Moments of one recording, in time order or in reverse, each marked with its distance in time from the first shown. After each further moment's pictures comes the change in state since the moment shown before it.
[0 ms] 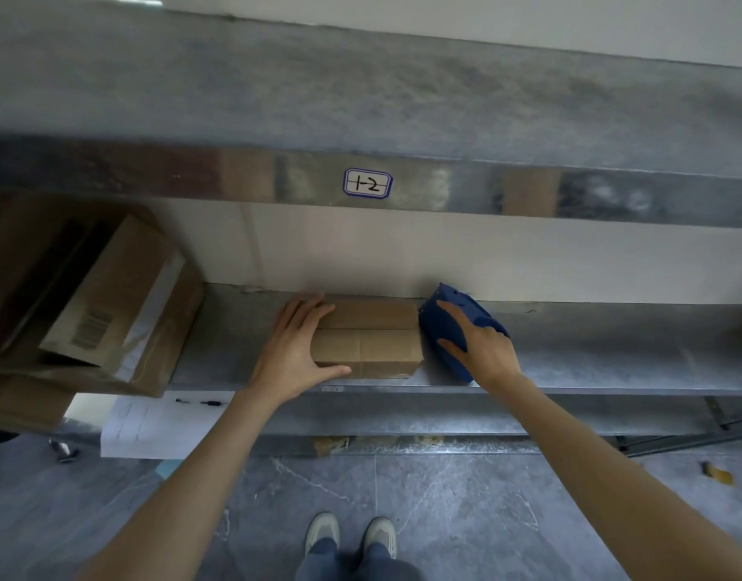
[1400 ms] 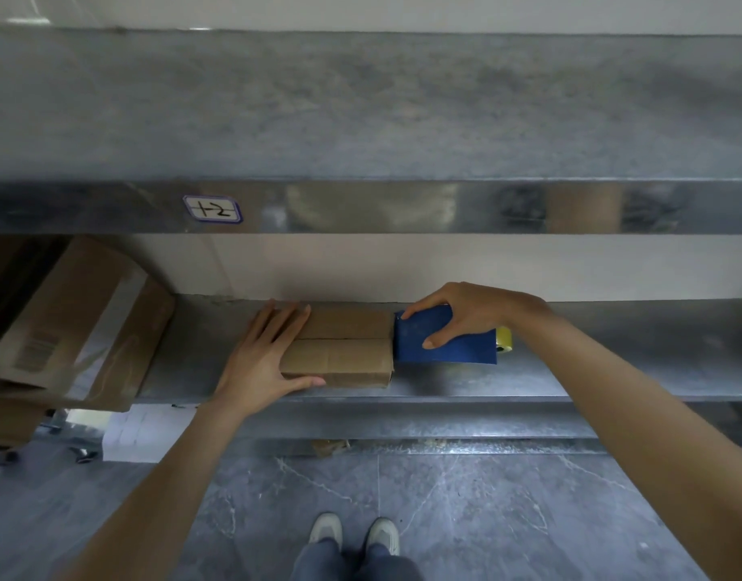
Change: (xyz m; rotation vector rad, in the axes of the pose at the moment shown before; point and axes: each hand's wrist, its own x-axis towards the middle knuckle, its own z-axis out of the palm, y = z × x) left_hand 0.010 0.011 0.009 0.248 -0.103 0.039; right_hand 0.061 0.031 -0.097 0.357 -0.624 -0.323
